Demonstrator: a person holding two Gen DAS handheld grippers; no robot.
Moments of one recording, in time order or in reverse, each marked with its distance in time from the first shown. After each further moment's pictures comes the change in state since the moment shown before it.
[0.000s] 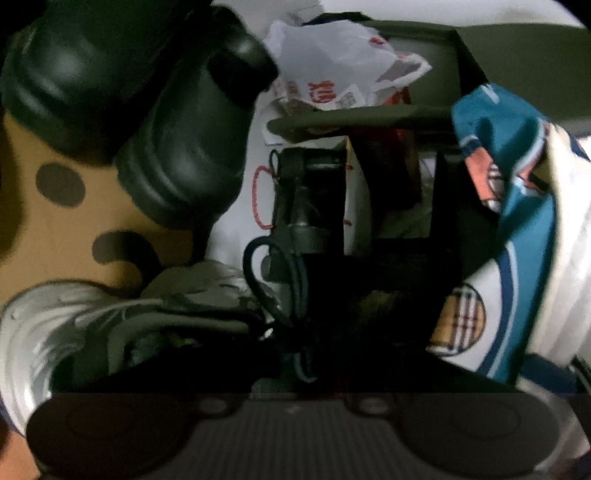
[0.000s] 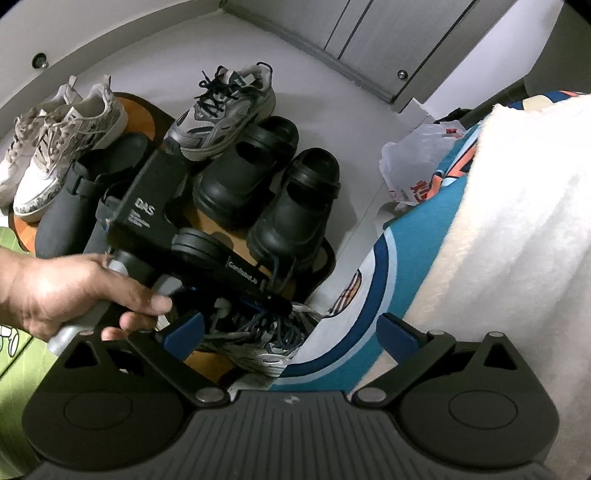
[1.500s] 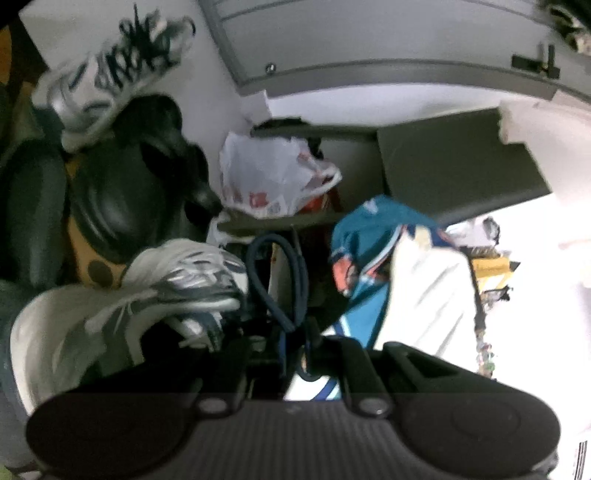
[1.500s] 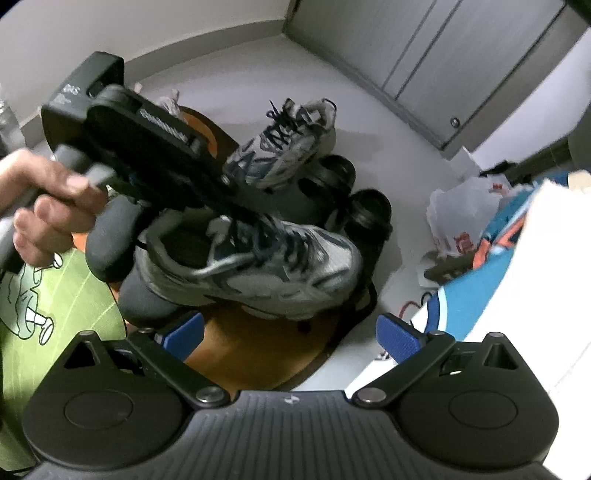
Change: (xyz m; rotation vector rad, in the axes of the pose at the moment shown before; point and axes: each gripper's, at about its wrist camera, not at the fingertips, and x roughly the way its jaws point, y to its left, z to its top) left arm -0.178 -0.010 0.005 -0.036 -0.249 -0.196; right arm -0.030 0.032 0.016 -0.140 -0.116 0.116
